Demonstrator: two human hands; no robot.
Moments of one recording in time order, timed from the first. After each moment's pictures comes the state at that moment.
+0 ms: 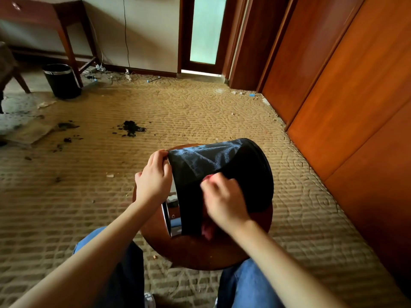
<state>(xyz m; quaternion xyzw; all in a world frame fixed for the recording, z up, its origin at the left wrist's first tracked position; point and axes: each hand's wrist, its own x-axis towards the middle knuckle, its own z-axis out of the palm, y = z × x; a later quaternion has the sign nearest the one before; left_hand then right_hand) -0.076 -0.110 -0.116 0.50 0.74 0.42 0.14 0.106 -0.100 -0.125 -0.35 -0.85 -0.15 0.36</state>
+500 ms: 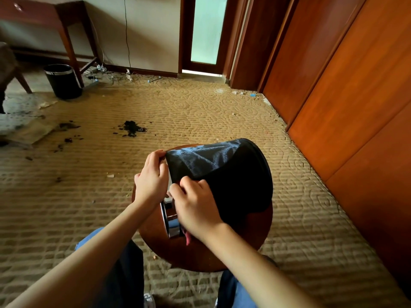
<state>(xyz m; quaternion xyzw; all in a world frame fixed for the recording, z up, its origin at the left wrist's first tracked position) -0.076 -0.108 -0.114 0.47 0.73 0.46 0.16 0.051 -0.122 -0.121 -0.32 -0.88 -0.11 0.34</state>
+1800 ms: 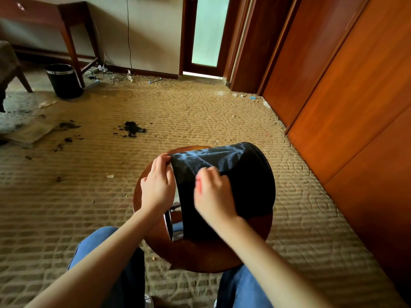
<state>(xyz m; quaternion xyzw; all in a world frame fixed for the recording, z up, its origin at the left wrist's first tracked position) -0.067 -0.117 -0.124 0.49 0.72 0.46 0.13 0.068 -0.104 -0.105 -0.45 -0.82 -0.04 0.35</state>
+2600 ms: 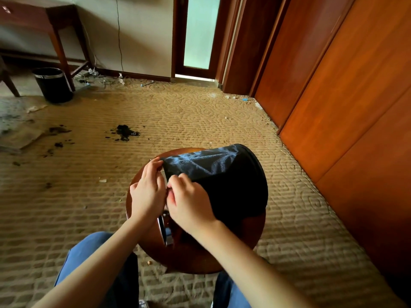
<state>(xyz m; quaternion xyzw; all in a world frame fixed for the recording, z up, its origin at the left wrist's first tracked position) -0.067 -0.127 -0.127 0.50 0.71 0.48 0.14 0.042 -0.127 -0.098 -0.38 -0.87 0.00 0.32</state>
